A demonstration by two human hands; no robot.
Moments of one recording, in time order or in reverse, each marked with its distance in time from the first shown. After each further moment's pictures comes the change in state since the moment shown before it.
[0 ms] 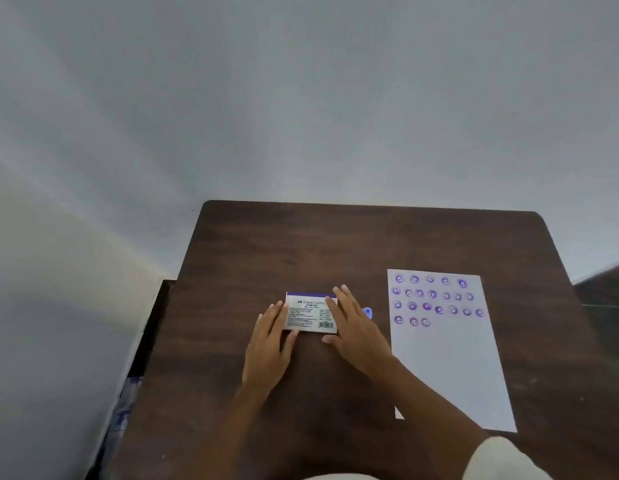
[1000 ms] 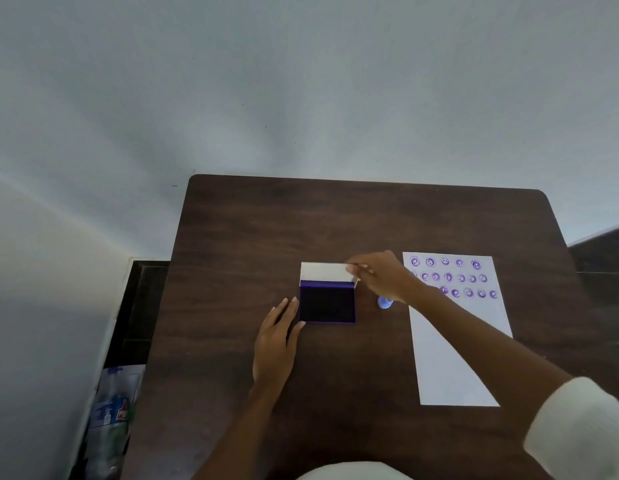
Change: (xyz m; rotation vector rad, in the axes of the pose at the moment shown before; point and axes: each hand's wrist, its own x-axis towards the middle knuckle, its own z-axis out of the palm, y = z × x) left_hand 0.006 -0.038 0.011 -0.228 -0.135 -0.207; right_hand 0.078 0.006 -0.066 0.240 -0.075 0.124
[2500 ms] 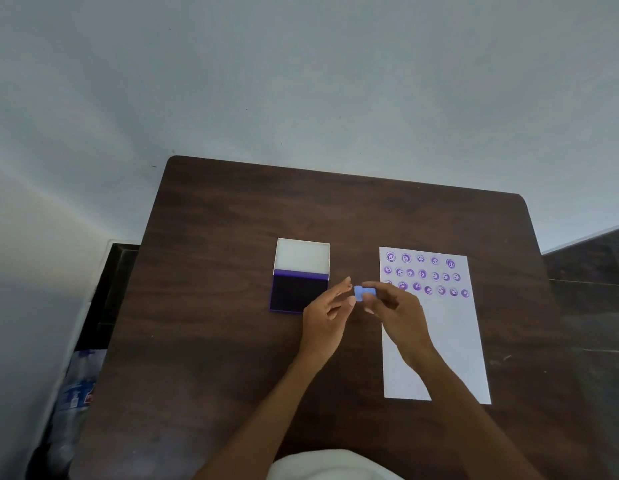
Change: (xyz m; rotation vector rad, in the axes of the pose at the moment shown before) left_hand 0.002 0.140 0.052 -0.668 -0.126 -0.104; right_hand -0.104 0.028 0.018 0.488 0.381 0.352
